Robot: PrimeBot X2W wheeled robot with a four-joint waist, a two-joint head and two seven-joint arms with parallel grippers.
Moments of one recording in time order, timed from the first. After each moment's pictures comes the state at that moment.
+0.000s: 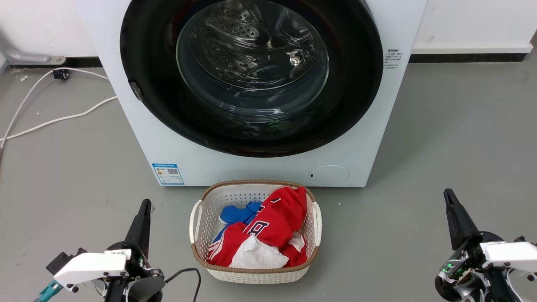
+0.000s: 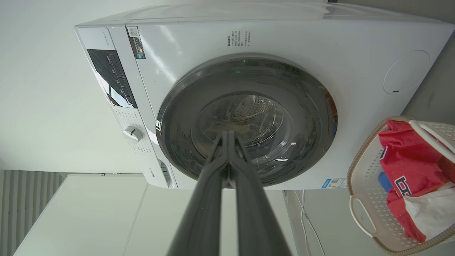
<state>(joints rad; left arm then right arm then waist) -0.10 0.05 0.11 0.25 -1.61 -0.13 0.11 -0.10 -0.05 -0.11 0.25 1.62 0.13 0.11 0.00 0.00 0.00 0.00</state>
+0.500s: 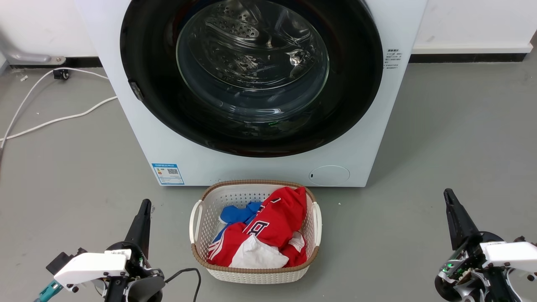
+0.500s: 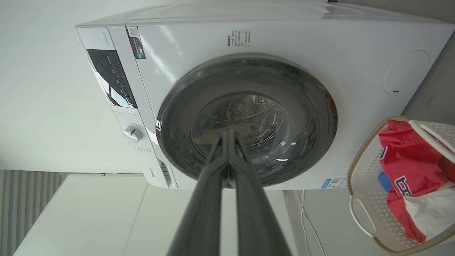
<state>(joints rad) -0.10 0.05 0.11 0.25 -1.61 -0.13 0.11 -0.10 -0.05 -0.11 0.25 1.62 0.13 0.11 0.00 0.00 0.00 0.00</state>
